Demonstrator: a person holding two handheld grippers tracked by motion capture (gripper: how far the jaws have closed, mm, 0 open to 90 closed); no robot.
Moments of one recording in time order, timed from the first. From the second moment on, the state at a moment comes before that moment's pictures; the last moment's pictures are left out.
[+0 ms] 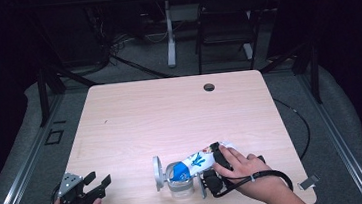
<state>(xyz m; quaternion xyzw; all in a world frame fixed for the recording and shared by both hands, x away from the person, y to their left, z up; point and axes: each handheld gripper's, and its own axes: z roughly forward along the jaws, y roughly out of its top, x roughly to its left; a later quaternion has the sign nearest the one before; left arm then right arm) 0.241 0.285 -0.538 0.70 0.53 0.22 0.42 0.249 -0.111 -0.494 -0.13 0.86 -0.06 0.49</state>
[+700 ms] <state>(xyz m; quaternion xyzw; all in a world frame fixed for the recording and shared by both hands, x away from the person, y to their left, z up) 0.241 0.286 -0.539 0.70 0.53 0.22 0.42 0.250 -0.109 -0.492 -0.14 0.86 -0.07 0.49</state>
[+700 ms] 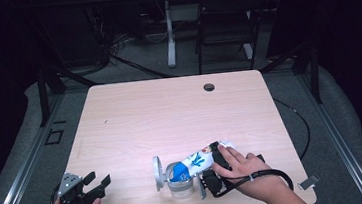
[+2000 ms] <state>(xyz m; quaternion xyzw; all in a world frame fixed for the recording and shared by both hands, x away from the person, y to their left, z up) 0.242 0.288 -0.540 0.70 0.53 0.22 0.42 0.249 -0.107 -0.490 -0.15 0.85 -0.09 0.50</state>
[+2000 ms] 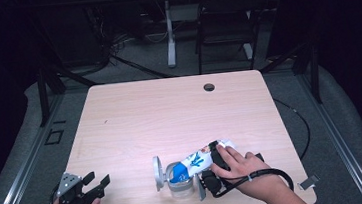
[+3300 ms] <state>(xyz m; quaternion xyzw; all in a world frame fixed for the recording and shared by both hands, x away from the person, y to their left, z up) 0.242 0.289 -0.540 0.70 0.54 0.22 0.42 0.248 -0.105 -0.489 -0.16 0.84 -0.09 0.51</state>
